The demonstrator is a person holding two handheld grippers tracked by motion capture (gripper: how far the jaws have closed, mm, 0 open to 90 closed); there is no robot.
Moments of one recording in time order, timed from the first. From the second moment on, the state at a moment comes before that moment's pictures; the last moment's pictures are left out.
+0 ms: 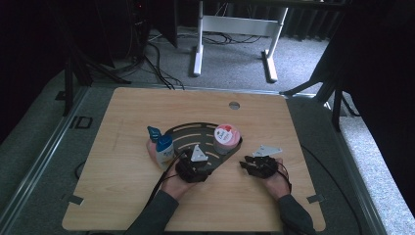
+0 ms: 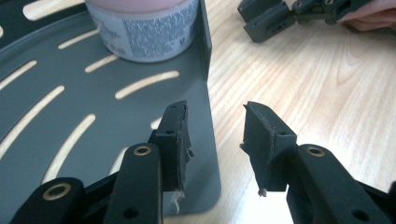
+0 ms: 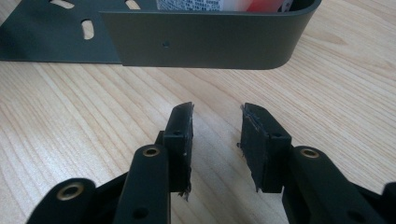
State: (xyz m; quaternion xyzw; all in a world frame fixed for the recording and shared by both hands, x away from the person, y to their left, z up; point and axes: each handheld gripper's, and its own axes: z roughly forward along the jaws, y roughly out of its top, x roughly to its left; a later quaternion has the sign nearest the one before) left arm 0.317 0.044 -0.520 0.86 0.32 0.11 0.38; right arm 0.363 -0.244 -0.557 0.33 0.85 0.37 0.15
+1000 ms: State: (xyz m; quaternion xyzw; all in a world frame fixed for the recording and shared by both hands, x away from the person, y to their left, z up) left arm 0.298 0.086 -0.497 0.88 0.29 0.08 0.38; right arm 0.364 -0.246 -0.559 0.33 0.85 0.39 0.14
